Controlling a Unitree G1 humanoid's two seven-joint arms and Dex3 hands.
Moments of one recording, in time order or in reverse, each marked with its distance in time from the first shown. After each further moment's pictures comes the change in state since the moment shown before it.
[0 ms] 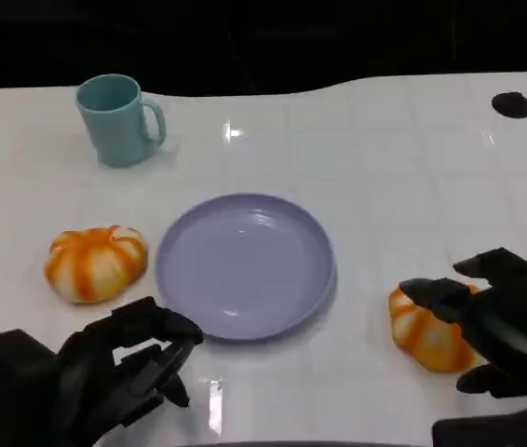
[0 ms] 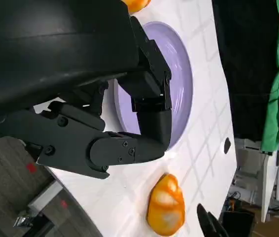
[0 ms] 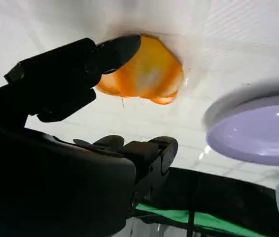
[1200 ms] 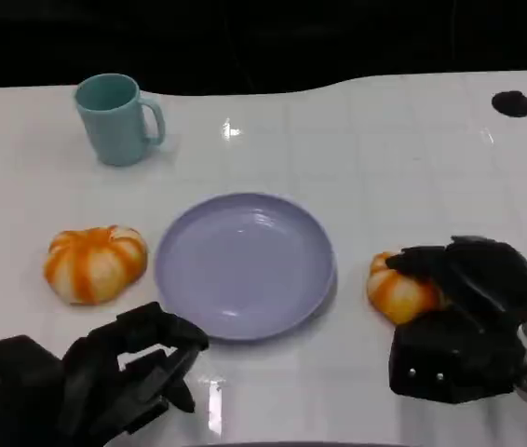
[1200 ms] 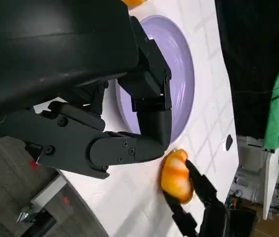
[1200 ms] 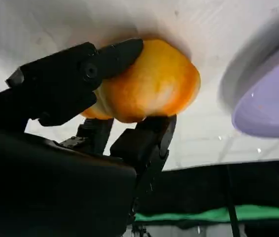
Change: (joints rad) left arm 0.031 -0.004 -0.016 -0.052 0.003 0.024 0.012; right arm -0.405 0.160 0.132 0.828 0.200 -0.125 -0.492
